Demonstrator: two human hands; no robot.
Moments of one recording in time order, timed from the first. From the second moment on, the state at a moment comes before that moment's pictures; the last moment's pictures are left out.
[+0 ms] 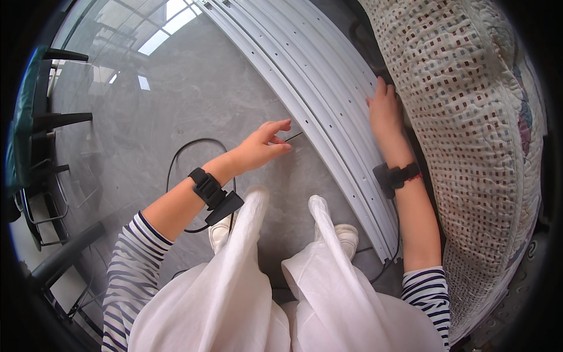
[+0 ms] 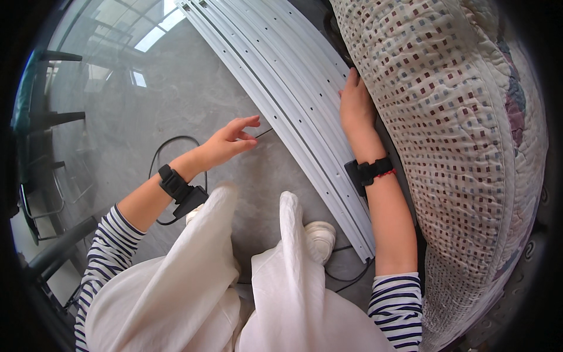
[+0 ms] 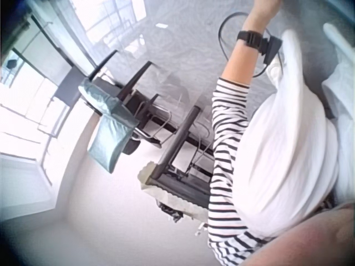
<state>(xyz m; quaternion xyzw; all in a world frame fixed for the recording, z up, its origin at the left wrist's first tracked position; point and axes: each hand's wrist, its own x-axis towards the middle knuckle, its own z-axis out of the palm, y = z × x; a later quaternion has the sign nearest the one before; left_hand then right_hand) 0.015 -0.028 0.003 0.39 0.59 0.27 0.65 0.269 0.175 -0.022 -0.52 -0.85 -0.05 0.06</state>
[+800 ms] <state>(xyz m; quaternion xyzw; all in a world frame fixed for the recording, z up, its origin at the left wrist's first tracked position) -0.032 0.005 0.035 0.38 0.68 0.49 0.41 0.303 0.034 0.067 -0.51 -0.76 0.35 0.20</state>
